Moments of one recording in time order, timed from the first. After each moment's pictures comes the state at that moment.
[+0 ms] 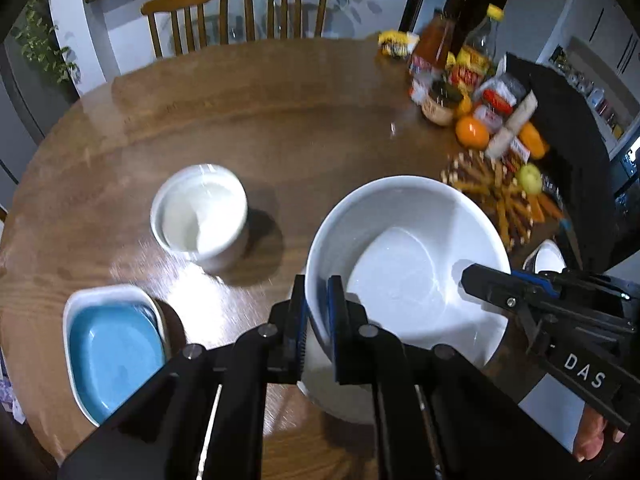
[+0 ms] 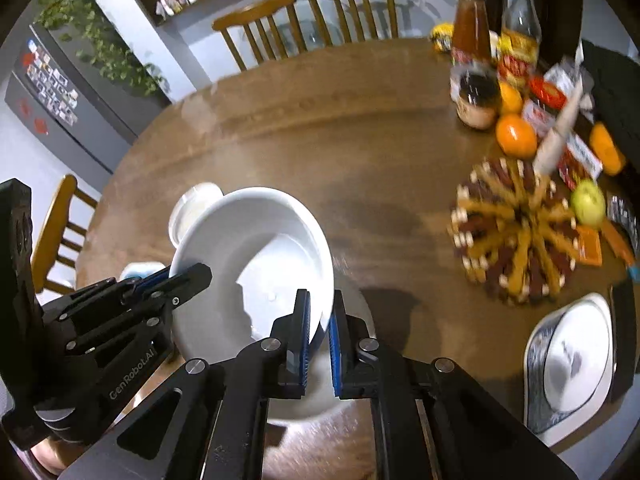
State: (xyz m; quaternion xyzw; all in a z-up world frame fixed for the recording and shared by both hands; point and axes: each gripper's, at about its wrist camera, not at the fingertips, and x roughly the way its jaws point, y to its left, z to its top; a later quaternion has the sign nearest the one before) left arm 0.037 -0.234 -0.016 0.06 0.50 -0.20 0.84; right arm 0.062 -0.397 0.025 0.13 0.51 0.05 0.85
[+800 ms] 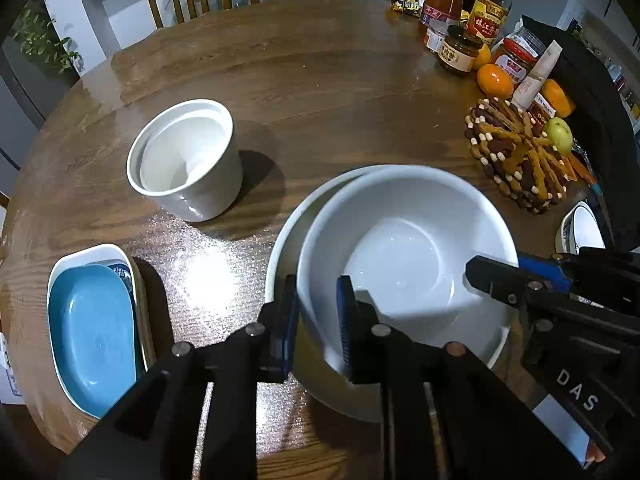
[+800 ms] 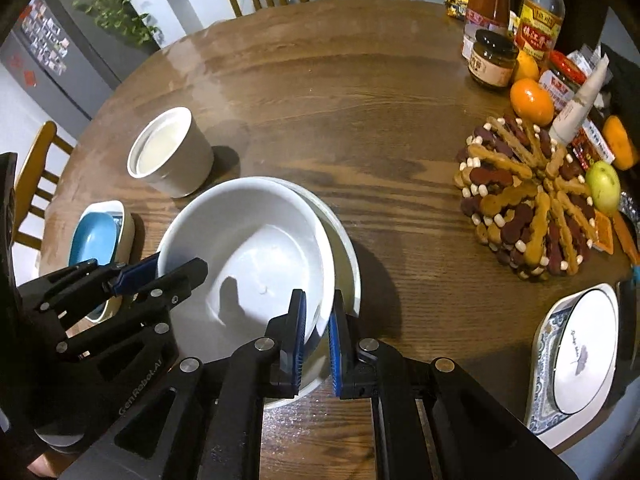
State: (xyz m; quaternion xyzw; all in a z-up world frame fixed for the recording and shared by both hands) left arm 0.033 -0.243 -0.060 0.10 0.53 -0.18 0.82; right arm 0.067 -0.383 -0.021 0.07 0.56 0.04 0.83
